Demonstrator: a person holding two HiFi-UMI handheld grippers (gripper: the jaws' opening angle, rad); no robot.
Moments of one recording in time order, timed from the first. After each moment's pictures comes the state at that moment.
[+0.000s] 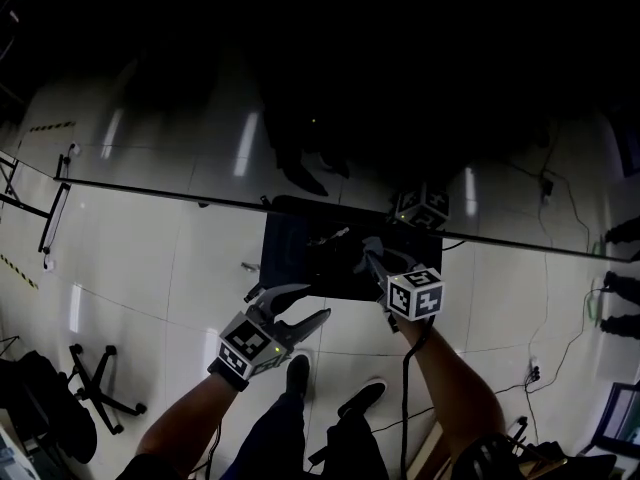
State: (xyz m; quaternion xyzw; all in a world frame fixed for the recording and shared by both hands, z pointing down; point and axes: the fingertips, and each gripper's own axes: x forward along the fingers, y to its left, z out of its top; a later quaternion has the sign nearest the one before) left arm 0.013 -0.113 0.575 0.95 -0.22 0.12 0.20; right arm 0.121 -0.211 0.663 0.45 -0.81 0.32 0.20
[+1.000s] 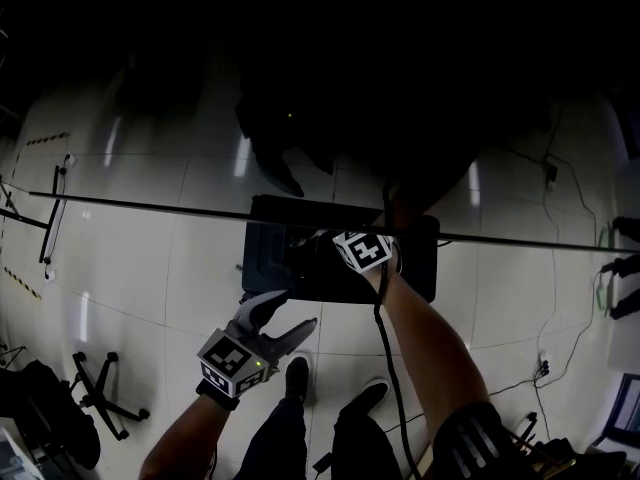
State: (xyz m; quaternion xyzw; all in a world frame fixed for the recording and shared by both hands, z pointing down) left arm 0.024 -0.108 0.586 0.93 -0.26 0.12 0.24; right arm 0.094 -0.296 0.749 0.39 -0.81 0.21 0.38
